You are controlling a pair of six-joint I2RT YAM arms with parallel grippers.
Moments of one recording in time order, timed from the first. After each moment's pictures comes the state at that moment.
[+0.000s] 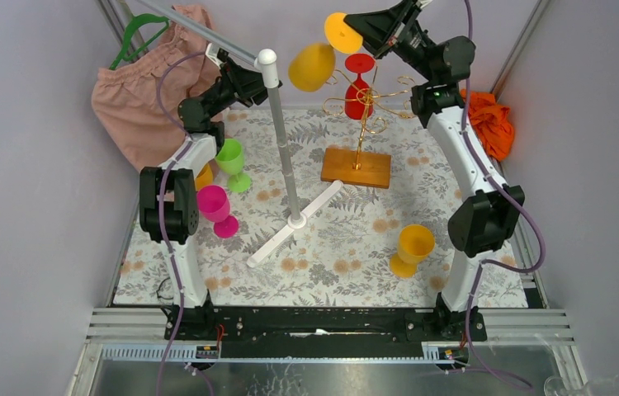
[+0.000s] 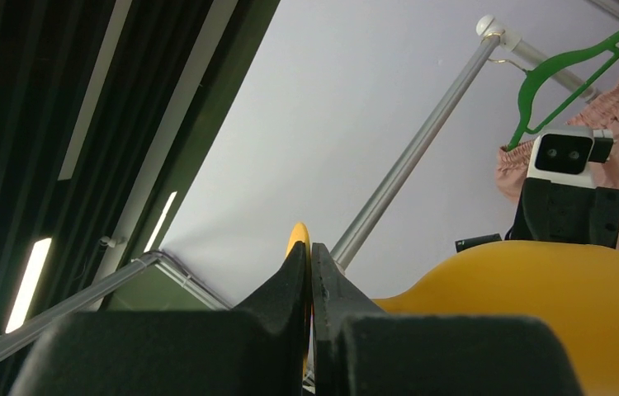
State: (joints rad) left arm -0.02 2.01 1.54 1.39 0.96 -1.98; right arm 0.25 1.89 1.99 0.68 -0.77 1.75
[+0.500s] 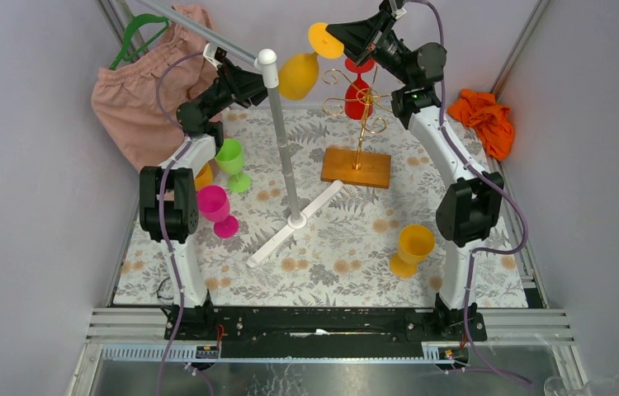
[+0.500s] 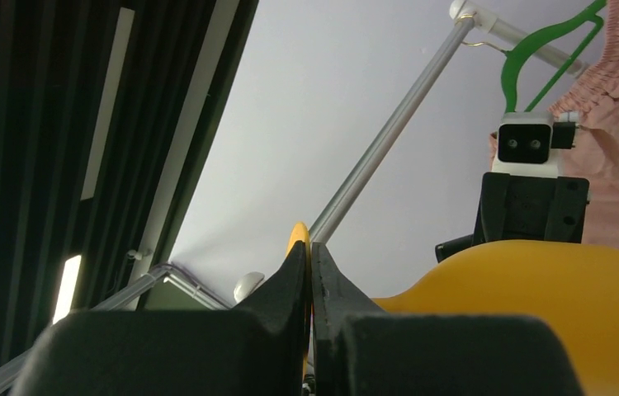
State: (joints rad) left arm -0.01 2.02 1.54 1.46 0.96 -2.04; right arm 0.31 2.02 2.02 0.71 -0.74 1.79
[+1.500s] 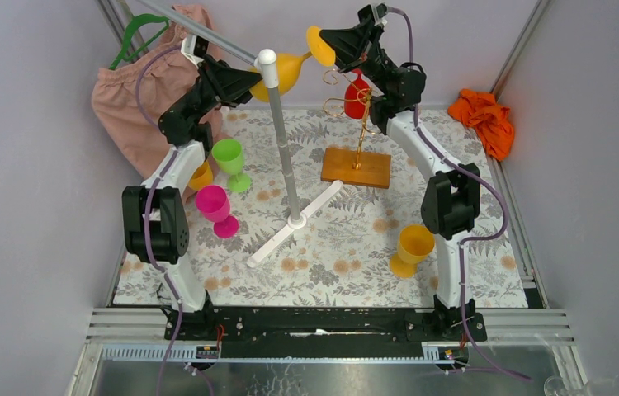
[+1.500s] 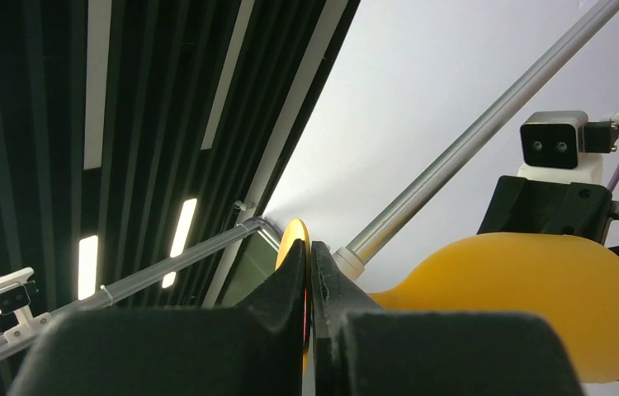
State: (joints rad) left arm 0.00 1.81 1.44 1.51 0.90 -2.08; right arm 0.38 2.16 2.05 1.16 -0.66 2.09
